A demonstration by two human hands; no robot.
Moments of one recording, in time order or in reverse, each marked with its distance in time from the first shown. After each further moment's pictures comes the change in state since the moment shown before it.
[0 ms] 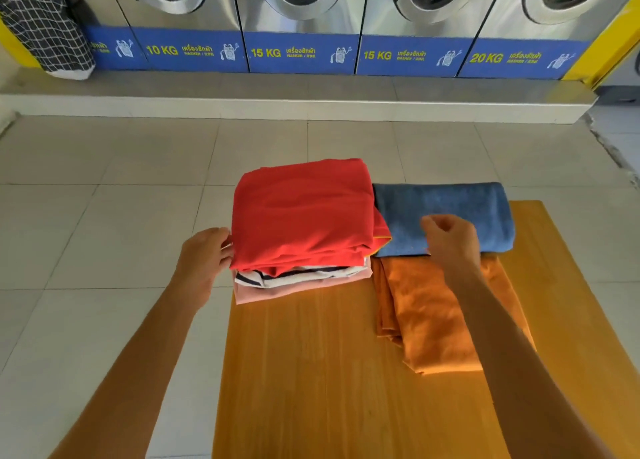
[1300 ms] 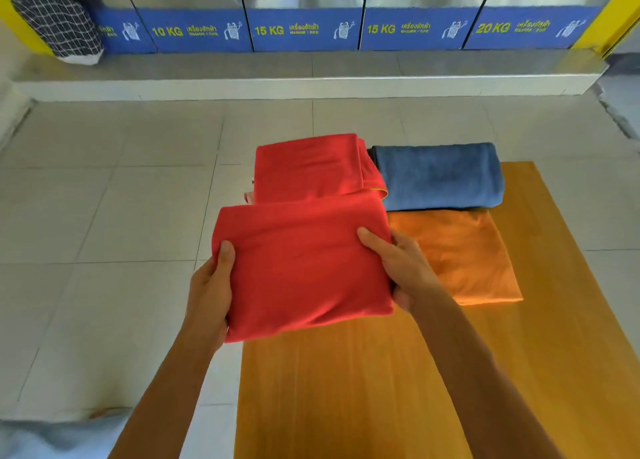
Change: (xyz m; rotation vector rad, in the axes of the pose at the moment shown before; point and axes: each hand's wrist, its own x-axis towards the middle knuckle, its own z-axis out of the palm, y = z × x) left_hand -0.148 -0.045 -0.039 -0.014 0.053 -0.017; right_hand -0.170 -0.017 0.001 0.580 -0.528 0.258
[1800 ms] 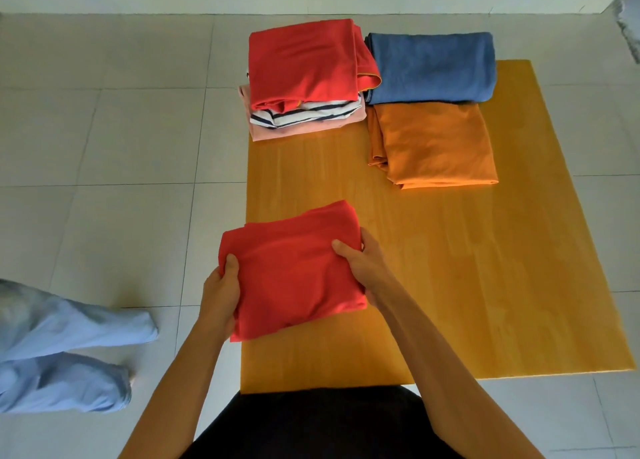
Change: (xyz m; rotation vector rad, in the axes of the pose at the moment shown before) left_hand -0.110 -0.159 -0.066 0.149 0.055 -0.292; right_hand -0.109 0.183 -0.021 -0.171 0.060 0.142
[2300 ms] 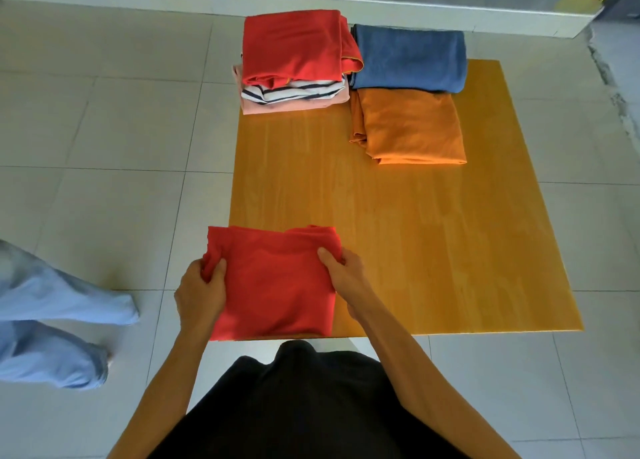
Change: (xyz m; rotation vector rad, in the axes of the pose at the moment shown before) left_hand -0.058 -0.073 -0.024 0.439 0.227 0.351; right_hand -0.075 0.065 -0.019 -0.144 -0.001 0.012
